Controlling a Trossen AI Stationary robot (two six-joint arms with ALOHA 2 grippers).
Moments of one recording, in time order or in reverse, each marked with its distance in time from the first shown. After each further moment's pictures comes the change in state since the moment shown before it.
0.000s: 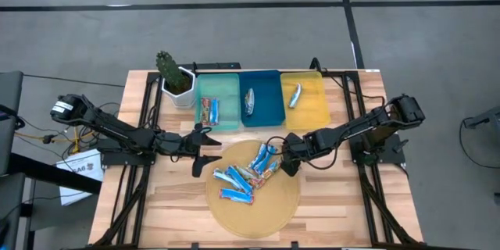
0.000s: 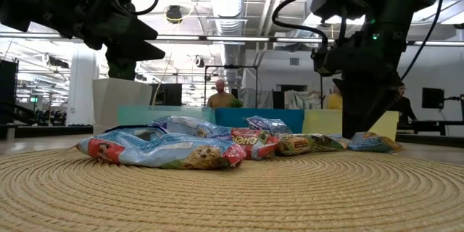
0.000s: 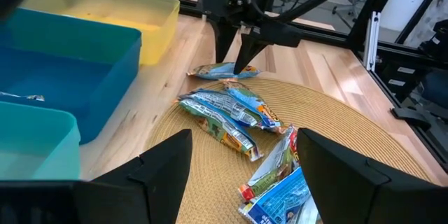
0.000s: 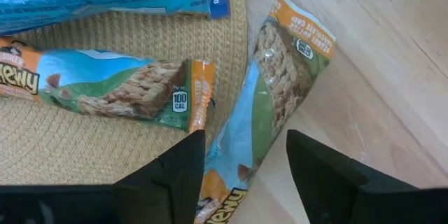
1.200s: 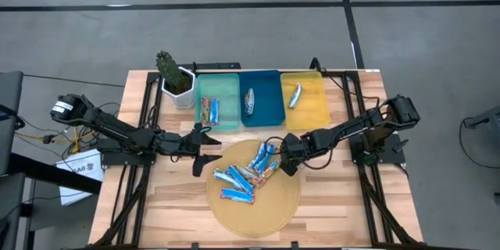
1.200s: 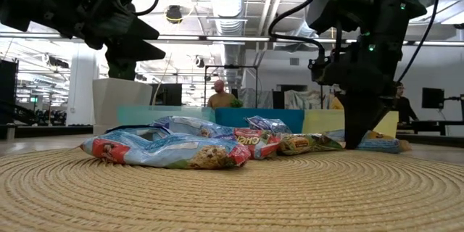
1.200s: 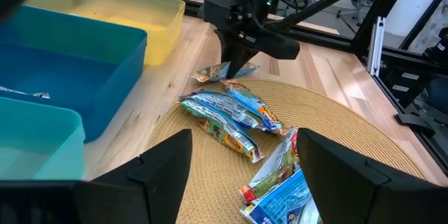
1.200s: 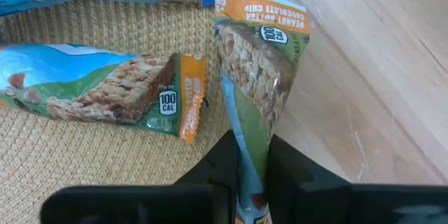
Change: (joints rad) left arm 0.000 0.000 0.001 0.001 -0.017 -0.019; right arm -0.020 0.052 -0.001 0.016 -0.006 -0.028
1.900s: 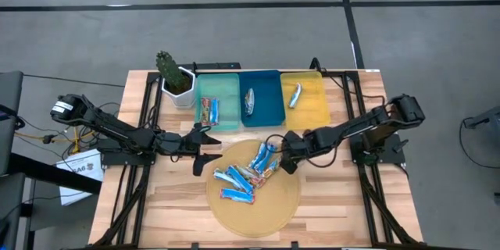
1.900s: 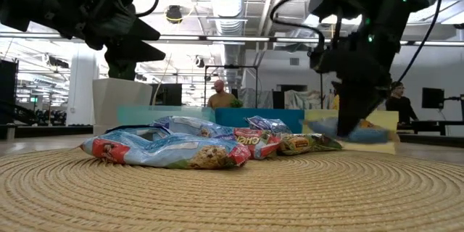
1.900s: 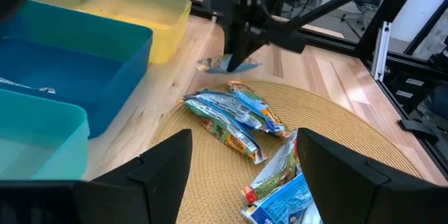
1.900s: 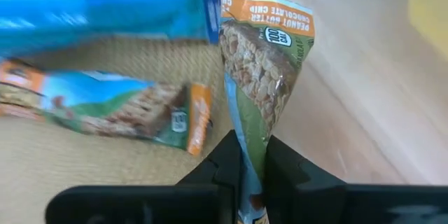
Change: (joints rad) left arm 0.000 0.000 0.000 -0.003 -0.018 -0.027; right arm 0.001 -0.061 0.000 0.004 0.056 -0.028
